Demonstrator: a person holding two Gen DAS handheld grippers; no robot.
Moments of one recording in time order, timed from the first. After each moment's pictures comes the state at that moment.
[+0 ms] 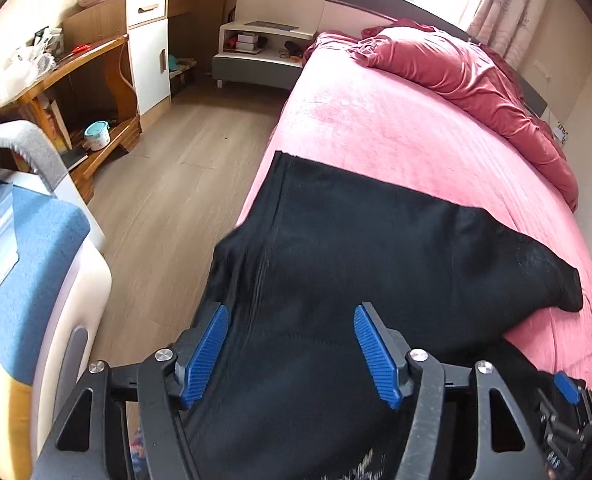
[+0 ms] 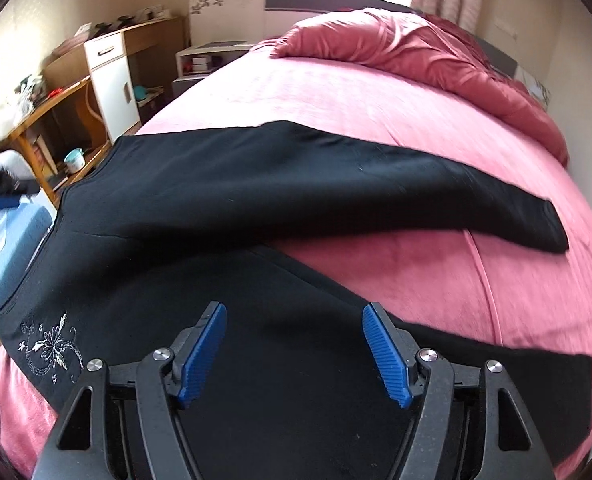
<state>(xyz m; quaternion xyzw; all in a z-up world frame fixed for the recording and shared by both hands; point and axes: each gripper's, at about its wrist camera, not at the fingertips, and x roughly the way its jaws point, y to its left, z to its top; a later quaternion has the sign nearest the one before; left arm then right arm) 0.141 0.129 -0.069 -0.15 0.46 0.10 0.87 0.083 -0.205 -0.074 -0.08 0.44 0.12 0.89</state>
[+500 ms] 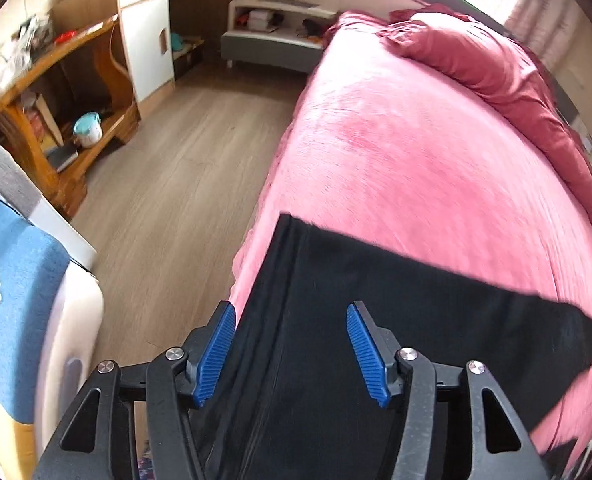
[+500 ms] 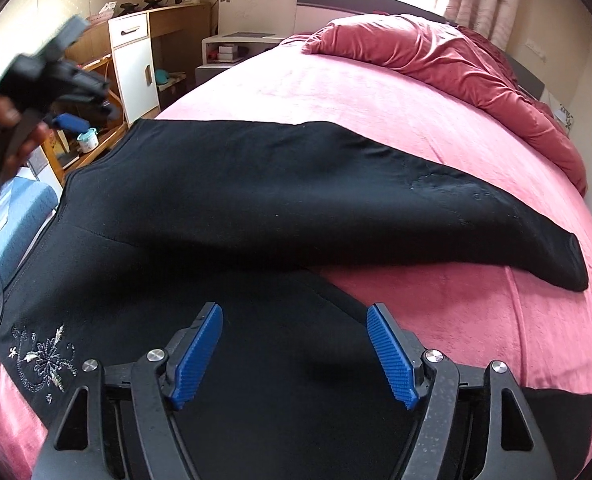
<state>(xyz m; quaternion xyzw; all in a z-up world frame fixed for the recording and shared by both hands) 0.281 0.176 -0.096 -0.18 0.50 0.13 0.84 0.112 -0.169 -0.093 -0.11 0.44 0.15 0.88</state>
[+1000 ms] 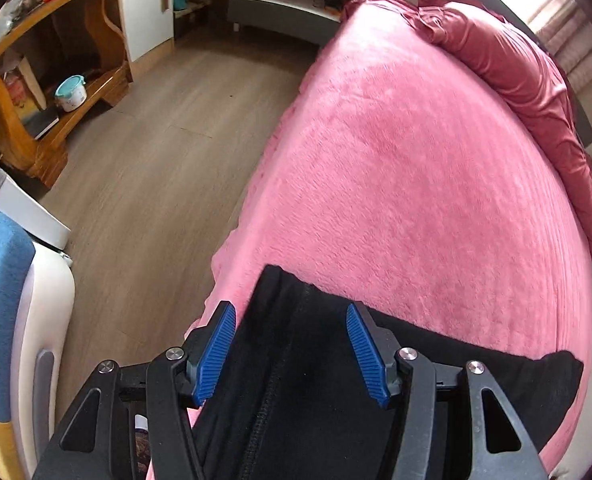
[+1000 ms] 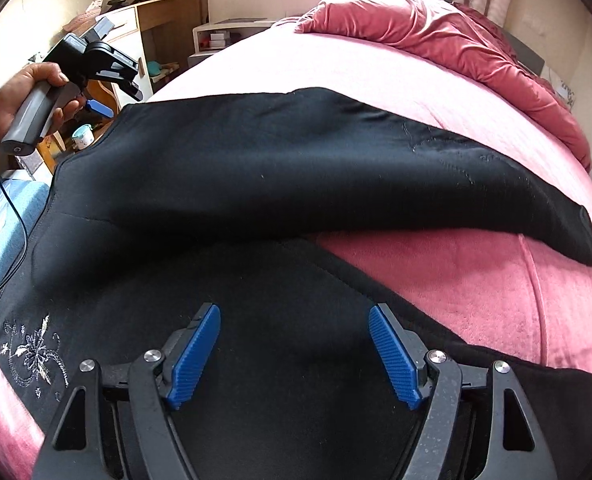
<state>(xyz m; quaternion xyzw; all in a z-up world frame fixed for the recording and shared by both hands) 0.349 0.194 -0.132 -0.22 0.54 0.12 0.80 0.117 -0.180 -0.117 -0.08 0.47 0.15 0.87</state>
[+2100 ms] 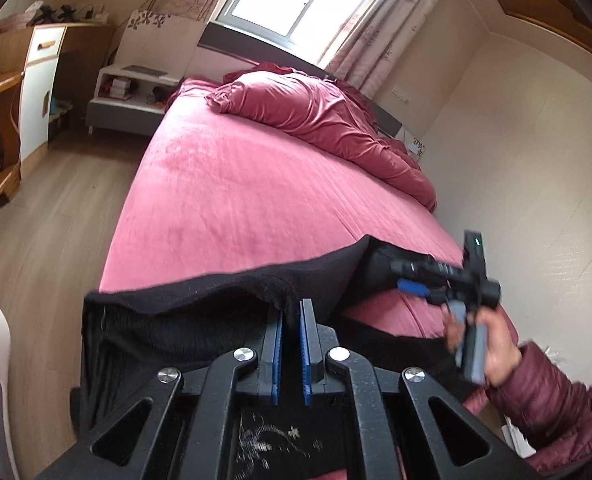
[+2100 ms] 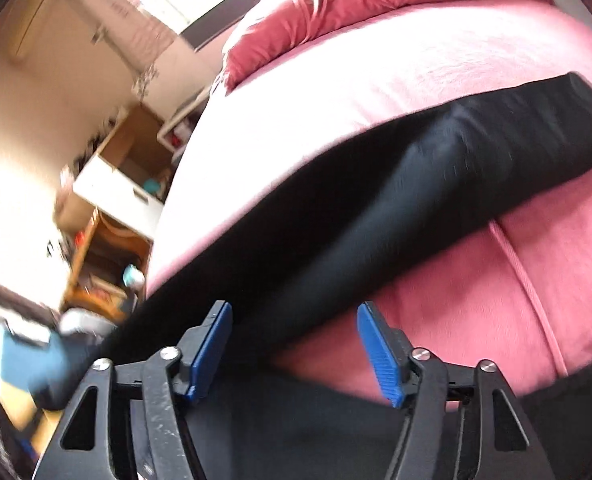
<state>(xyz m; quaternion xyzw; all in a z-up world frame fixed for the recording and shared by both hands) 0.049 0.101 -0.012 -0.20 0.34 -0.16 0.91 0.211 -0.314 -0.074 0.26 0.47 0.15 0.83</state>
